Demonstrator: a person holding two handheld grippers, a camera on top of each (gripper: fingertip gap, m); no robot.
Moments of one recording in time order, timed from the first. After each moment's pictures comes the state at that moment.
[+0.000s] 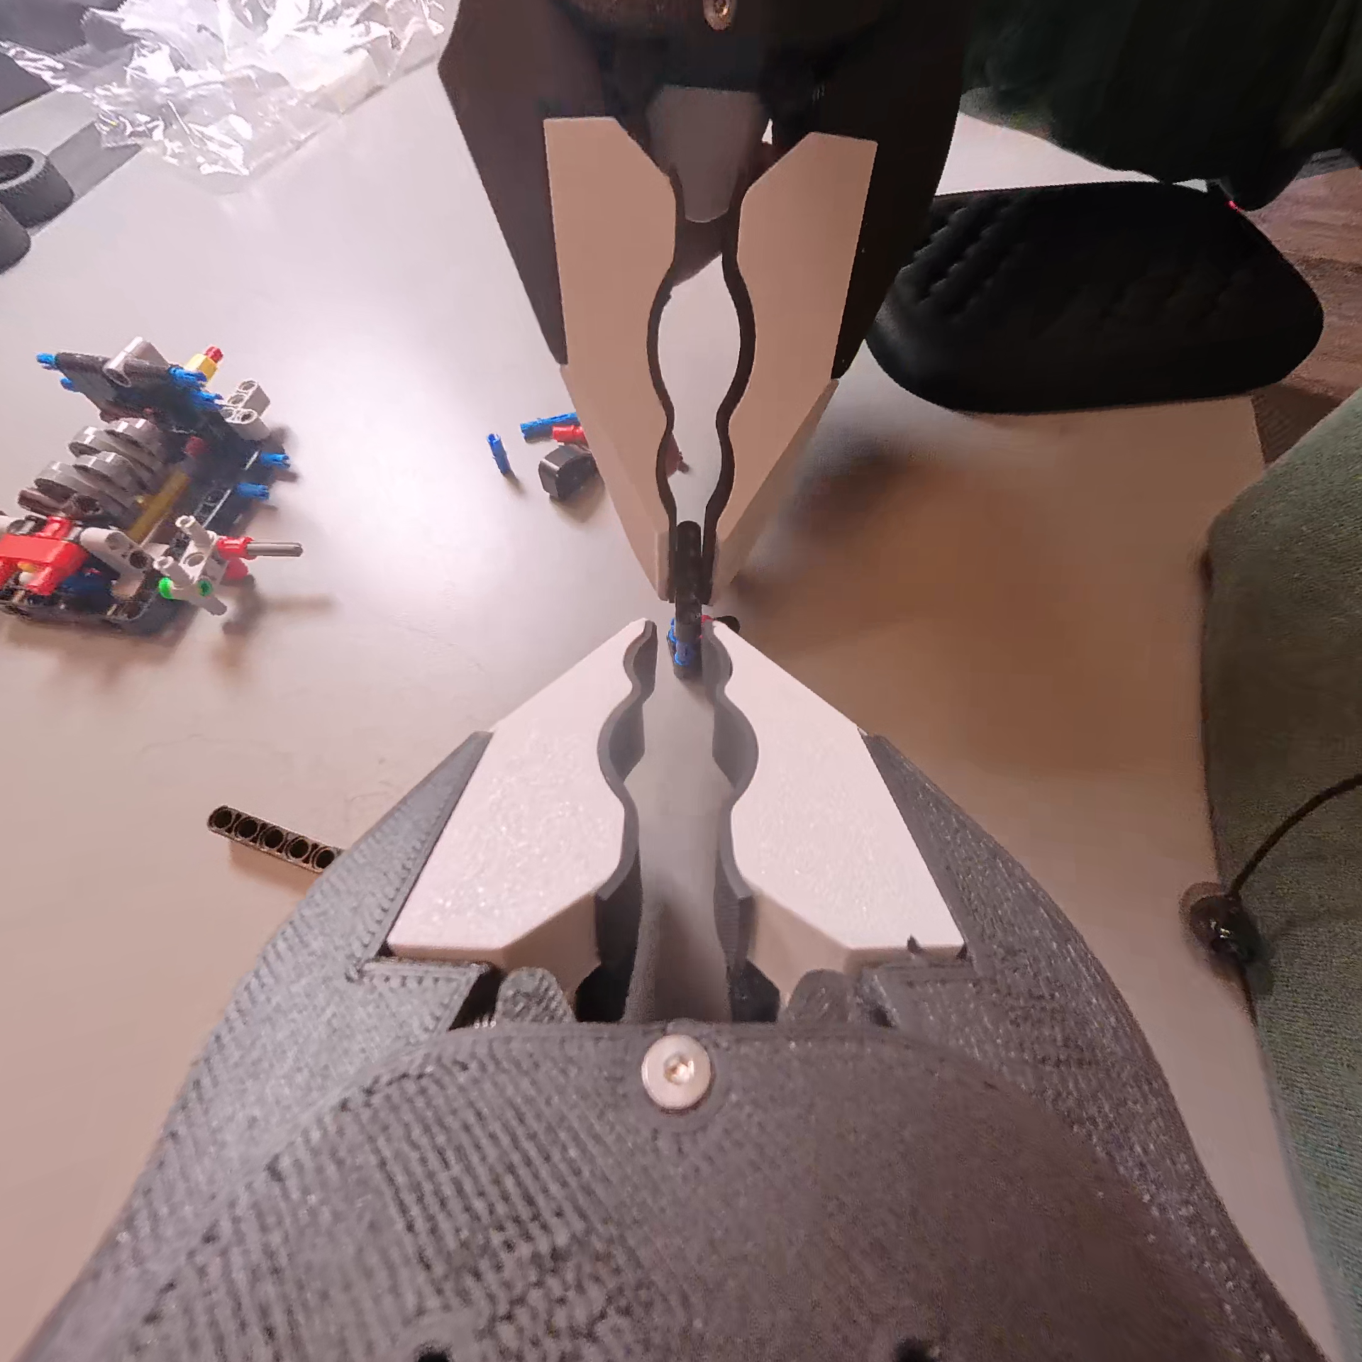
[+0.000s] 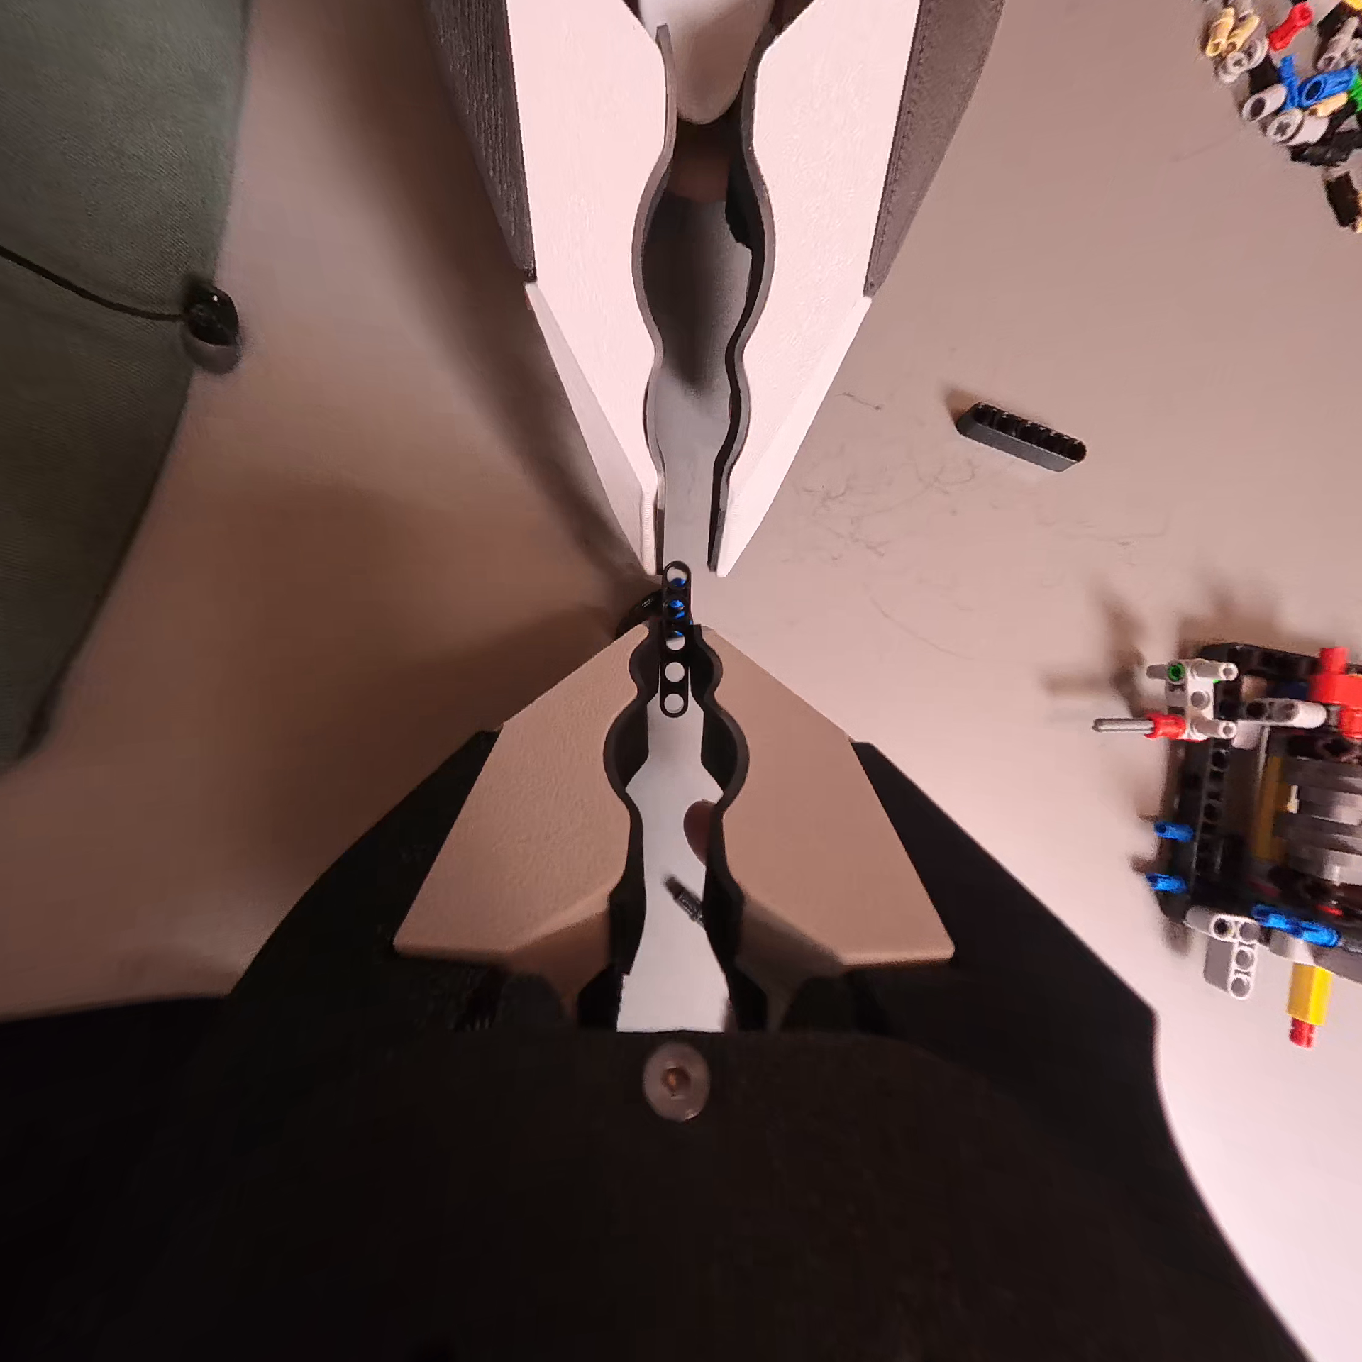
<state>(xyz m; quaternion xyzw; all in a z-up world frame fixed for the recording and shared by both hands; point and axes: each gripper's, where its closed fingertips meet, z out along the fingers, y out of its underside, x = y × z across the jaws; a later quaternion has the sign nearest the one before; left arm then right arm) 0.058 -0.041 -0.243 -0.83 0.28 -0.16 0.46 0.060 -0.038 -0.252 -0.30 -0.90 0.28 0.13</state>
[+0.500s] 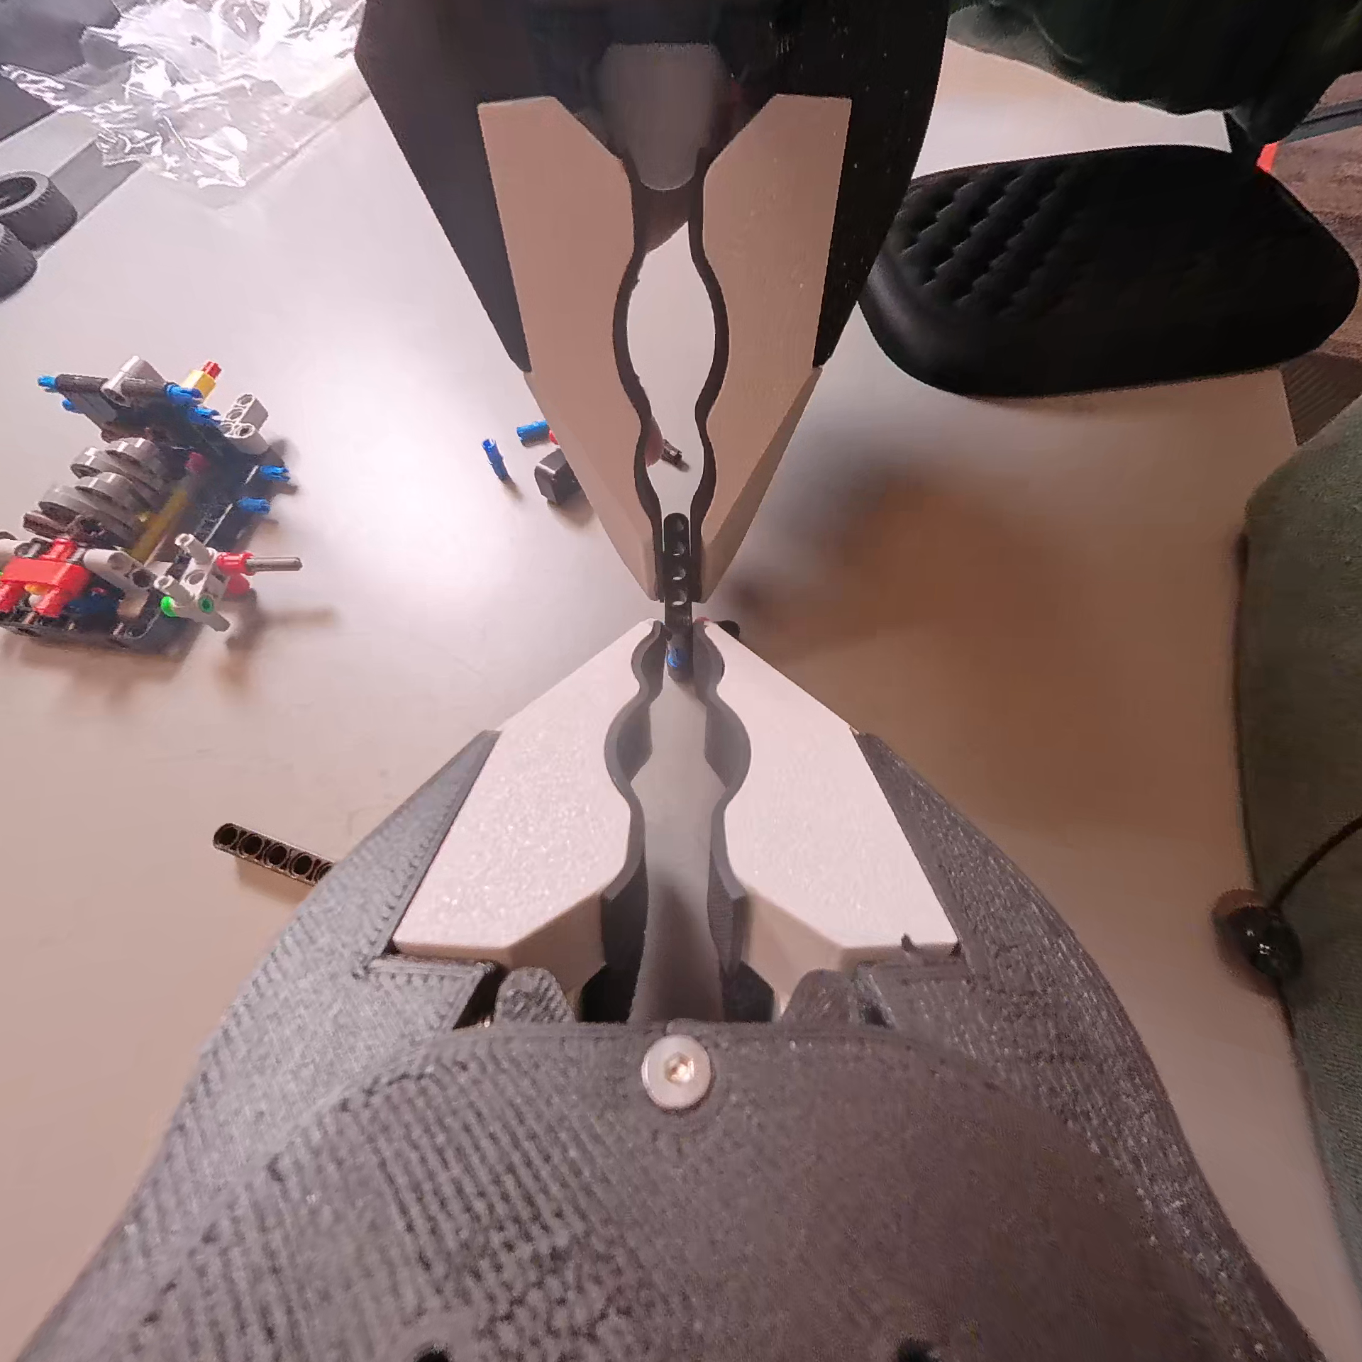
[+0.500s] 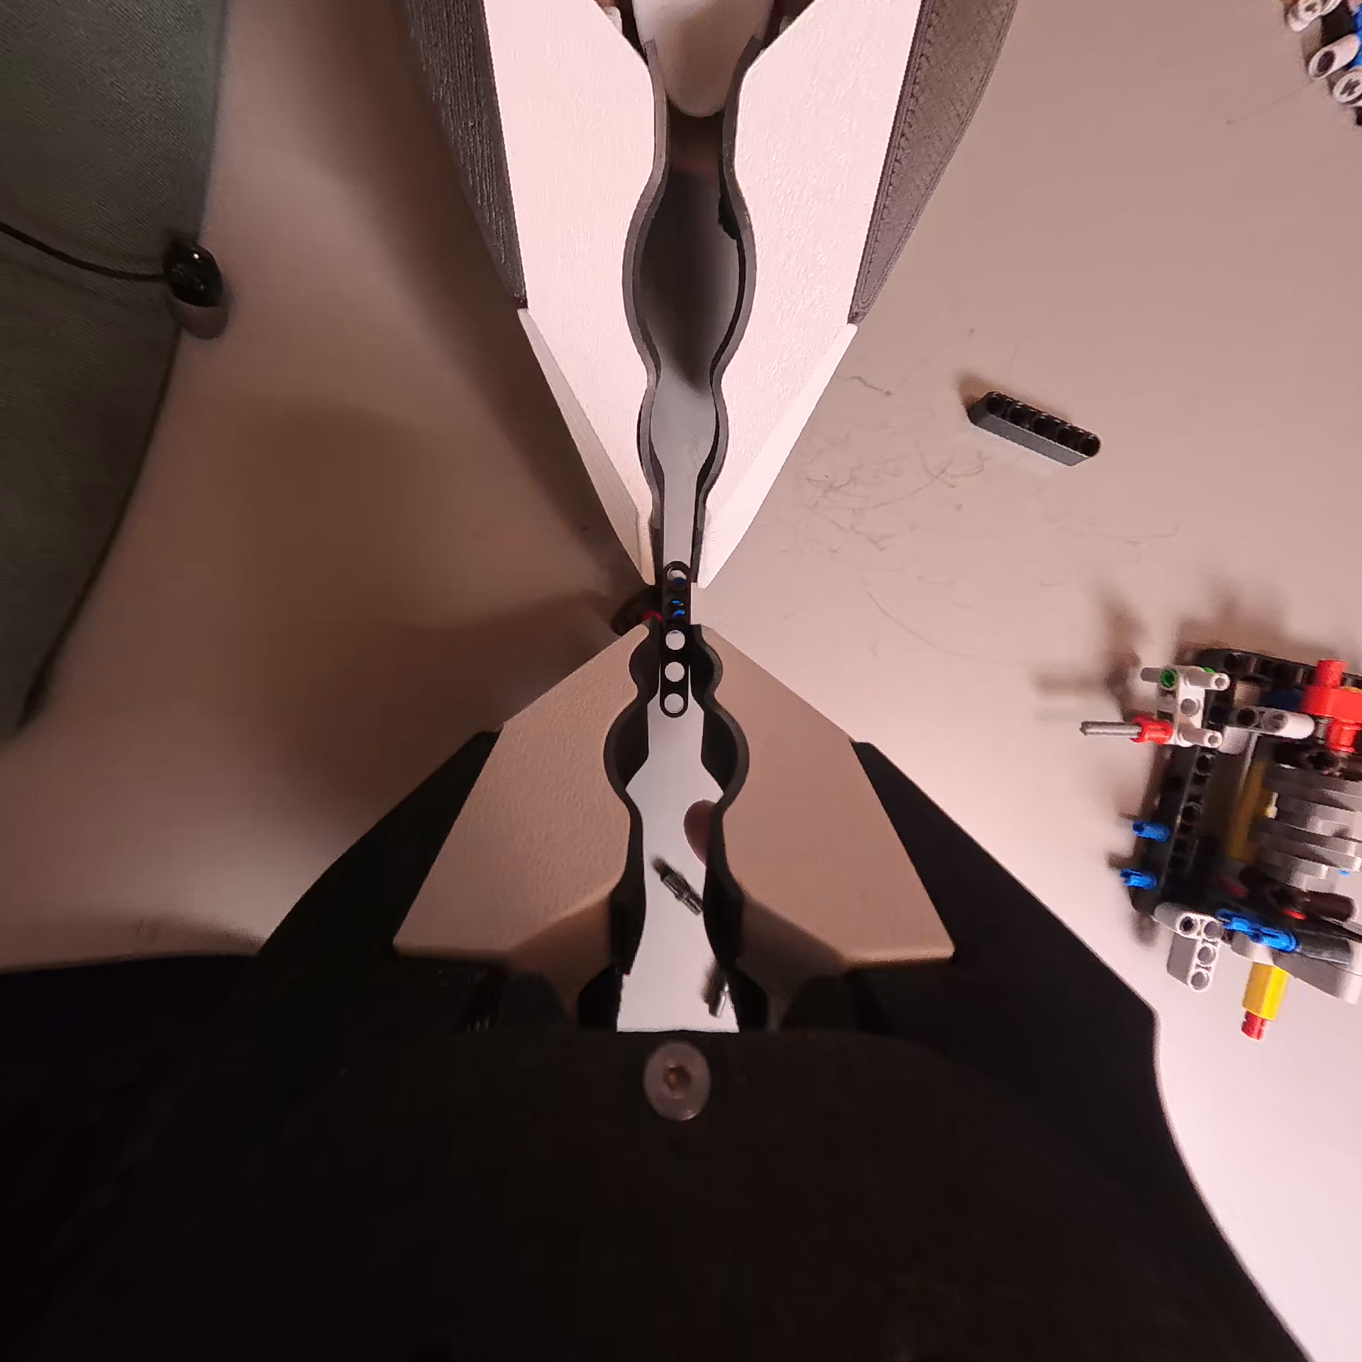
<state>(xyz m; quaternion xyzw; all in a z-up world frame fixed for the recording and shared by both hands) 0.061 -0.038 -0.245 -0.82 0.30 -0.14 0.46 0.060 -0.036 -0.252 -0.29 -0.92 0.25 0.11</state>
